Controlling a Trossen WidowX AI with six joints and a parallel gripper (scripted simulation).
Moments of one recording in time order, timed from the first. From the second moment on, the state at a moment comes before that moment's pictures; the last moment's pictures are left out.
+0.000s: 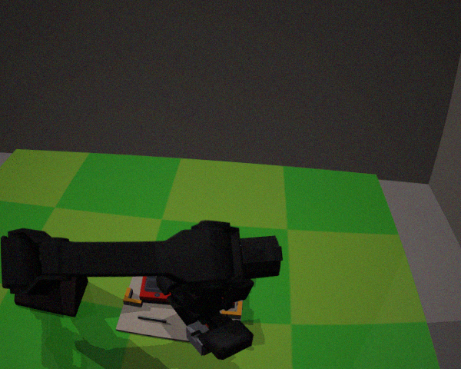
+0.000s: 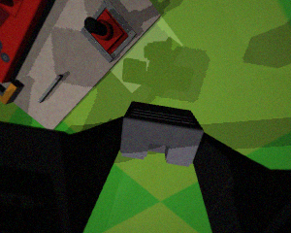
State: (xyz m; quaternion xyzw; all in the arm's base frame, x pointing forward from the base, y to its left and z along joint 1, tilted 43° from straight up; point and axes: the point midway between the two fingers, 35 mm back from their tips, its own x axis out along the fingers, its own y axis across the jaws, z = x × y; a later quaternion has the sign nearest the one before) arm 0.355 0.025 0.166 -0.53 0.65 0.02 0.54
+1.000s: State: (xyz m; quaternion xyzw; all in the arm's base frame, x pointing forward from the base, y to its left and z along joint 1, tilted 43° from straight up) arm 0.348 0.026 0.176 -0.52 0.60 0.07 0.61
